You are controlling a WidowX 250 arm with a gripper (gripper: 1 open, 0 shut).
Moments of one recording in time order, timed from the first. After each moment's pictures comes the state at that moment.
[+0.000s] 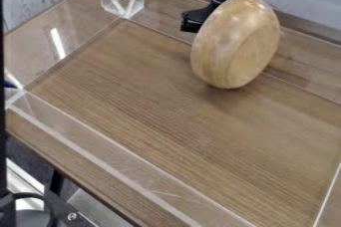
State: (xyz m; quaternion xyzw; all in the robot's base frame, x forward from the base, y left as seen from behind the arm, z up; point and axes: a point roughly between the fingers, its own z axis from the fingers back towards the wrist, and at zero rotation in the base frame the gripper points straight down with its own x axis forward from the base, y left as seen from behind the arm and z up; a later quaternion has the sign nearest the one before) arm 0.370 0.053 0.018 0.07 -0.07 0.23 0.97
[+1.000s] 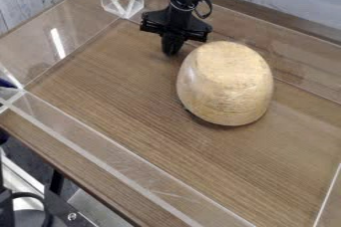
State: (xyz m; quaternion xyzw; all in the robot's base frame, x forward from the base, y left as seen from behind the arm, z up) arm 0.345 0.099 0.012 0.13 -0.06 0.26 0.96
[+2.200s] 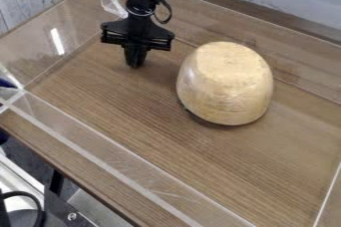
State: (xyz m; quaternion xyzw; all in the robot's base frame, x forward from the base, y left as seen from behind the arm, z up) arm 0.297 0.146 0.020 0.12 -0.04 0.30 0.95
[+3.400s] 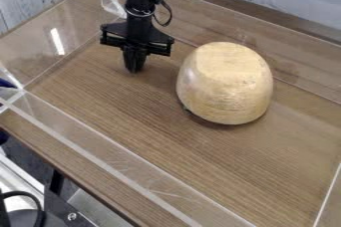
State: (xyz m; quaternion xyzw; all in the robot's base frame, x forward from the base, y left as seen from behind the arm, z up) arm 0.295 0.128 0.021 0.10 -0.01 0.24 0.97
